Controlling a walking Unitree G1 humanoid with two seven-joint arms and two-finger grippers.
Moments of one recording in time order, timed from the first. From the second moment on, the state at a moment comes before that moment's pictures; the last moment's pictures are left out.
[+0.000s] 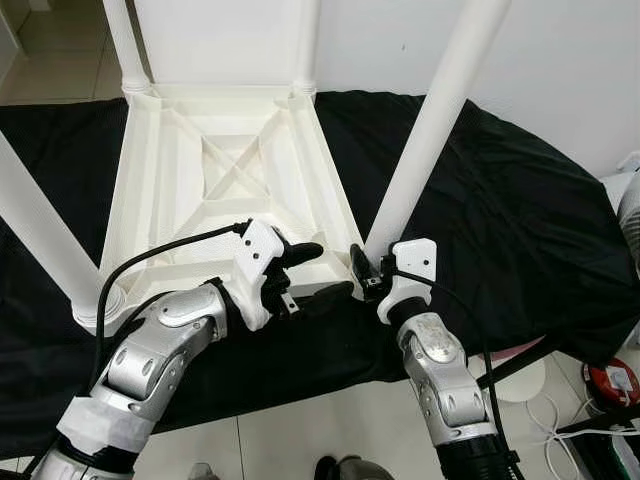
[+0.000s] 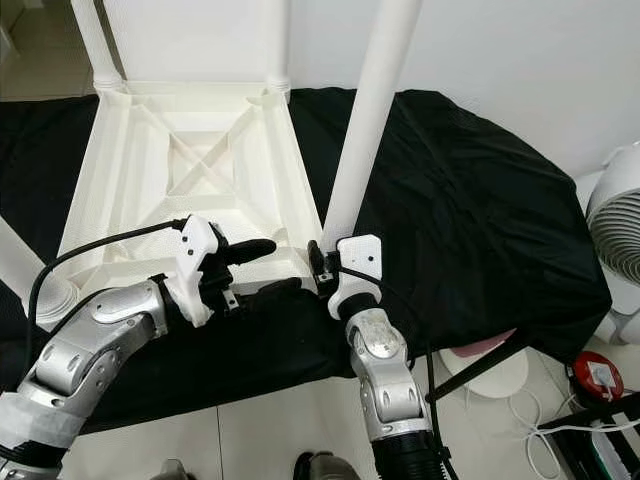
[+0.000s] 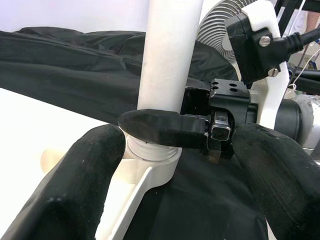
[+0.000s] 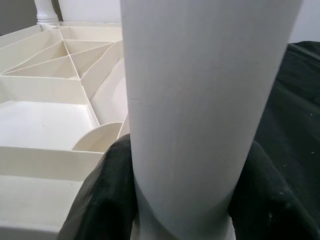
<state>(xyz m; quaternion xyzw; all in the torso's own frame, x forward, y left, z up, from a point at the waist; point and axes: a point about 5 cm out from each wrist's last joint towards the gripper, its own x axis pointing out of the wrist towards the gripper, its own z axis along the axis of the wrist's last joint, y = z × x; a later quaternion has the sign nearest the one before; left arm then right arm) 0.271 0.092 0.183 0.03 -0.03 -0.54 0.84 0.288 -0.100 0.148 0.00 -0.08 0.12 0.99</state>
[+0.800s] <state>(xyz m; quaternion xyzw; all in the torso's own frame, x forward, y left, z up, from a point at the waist) 0.273 0.094 0.183 0.03 -0.03 -0.53 0.85 0.283 -0.151 0.148 -0.10 -0.07 0.31 0.94</state>
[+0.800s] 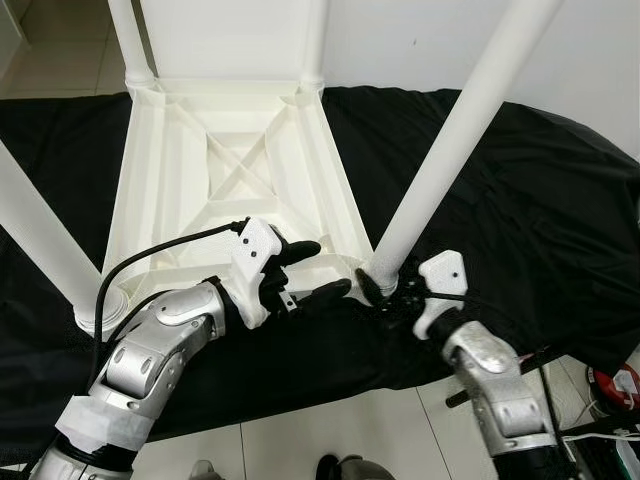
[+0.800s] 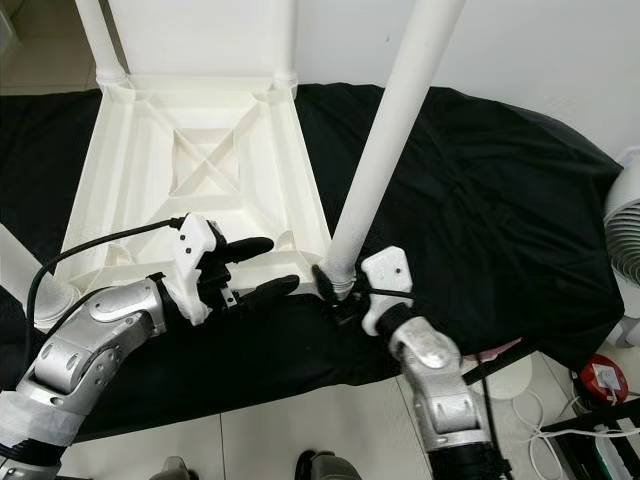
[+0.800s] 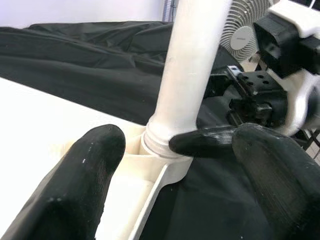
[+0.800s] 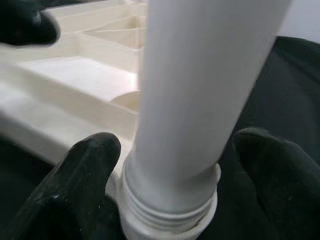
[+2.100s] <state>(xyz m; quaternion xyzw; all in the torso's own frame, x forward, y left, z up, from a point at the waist) 0.276 0.090 0.186 0.03 -0.04 -0.53 0.84 0.311 -0.119 0.144 -0.04 -0.08 0.24 0.97</state>
